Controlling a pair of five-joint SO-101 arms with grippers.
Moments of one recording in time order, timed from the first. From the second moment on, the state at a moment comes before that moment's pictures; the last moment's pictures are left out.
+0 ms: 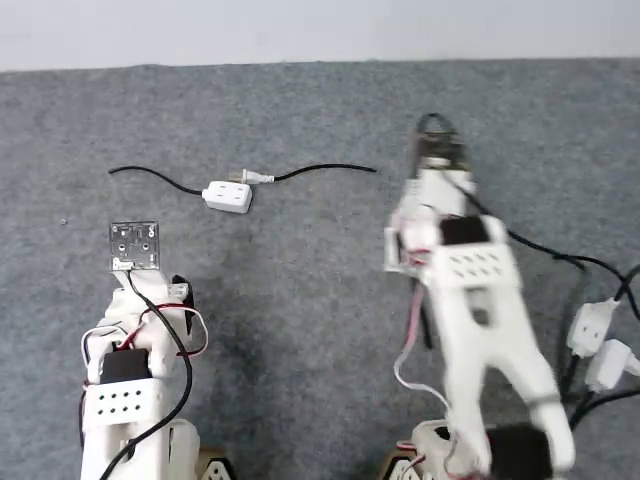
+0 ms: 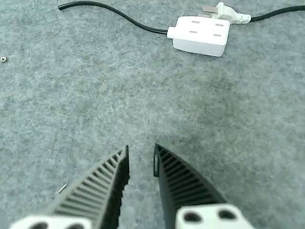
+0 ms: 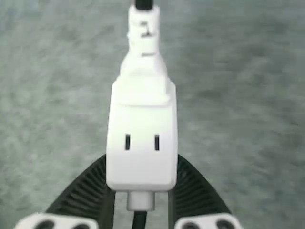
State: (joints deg) left arm -11.7 -58.8 81.2 39.2 0.9; right arm -4.0 -22.6 33.6 64.7 -7.0
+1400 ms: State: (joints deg) left arm -9.3 15.0 22.0 24.5 -36.2; right arm 16.5 -36.7 61.5 47.6 -0.4
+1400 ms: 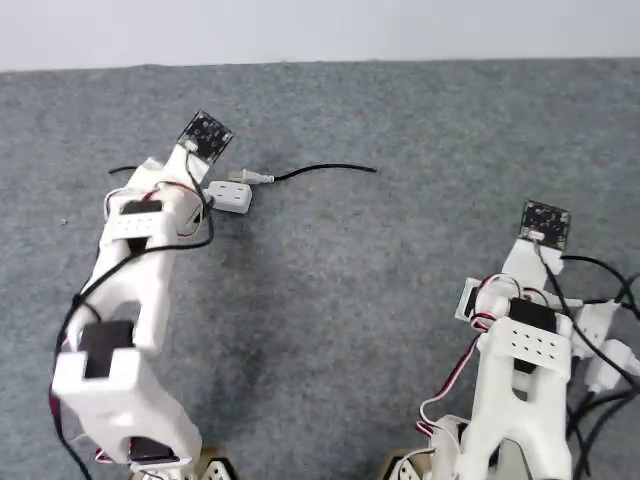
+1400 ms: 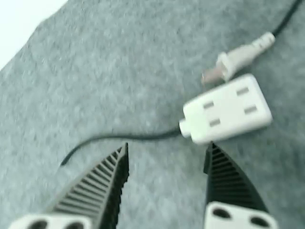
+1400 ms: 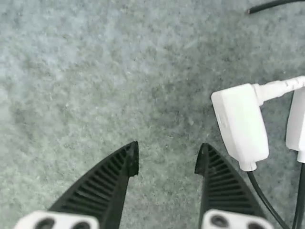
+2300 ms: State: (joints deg) left arm -7.7 40.6 3.8 9.3 -18.8; right arm 13.5 -36.7 62.5 45.8 2.6
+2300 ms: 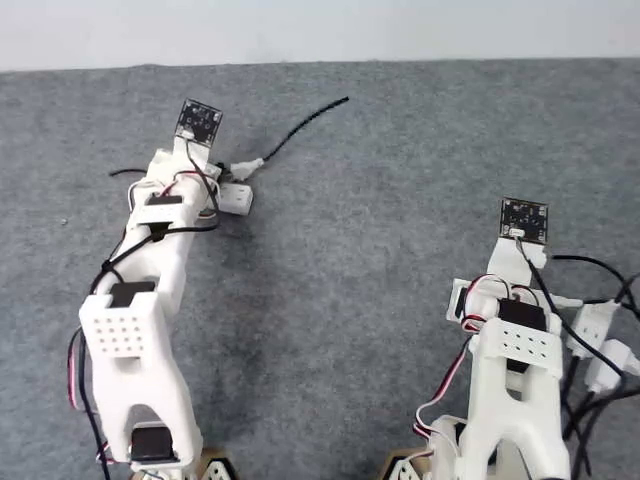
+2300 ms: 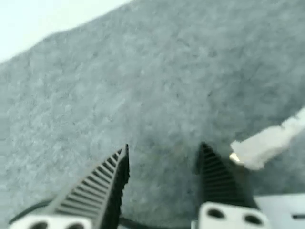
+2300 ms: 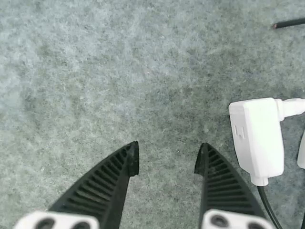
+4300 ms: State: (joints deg) left arm -3.6 18.9 22.3 23.1 -56.5; right arm 12.7 -36.7 63.9 45.8 5.0
